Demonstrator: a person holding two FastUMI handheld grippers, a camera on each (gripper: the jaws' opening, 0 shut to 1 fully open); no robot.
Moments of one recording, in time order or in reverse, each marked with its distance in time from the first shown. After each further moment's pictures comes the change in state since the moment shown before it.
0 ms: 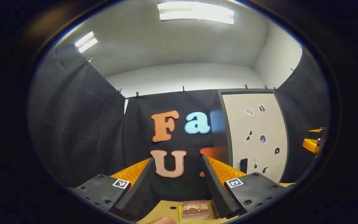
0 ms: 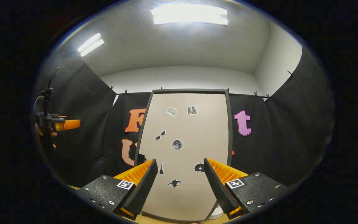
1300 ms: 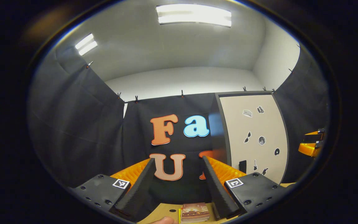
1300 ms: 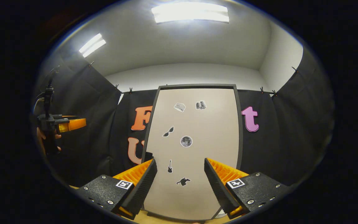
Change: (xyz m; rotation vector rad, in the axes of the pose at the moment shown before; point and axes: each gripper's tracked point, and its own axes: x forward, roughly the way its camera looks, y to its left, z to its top) left arm -0.005 -0.005 -0.004 0.016 -0.040 0.012; right arm 0.013 0.026 -0.017 0.027 0.033 0.061
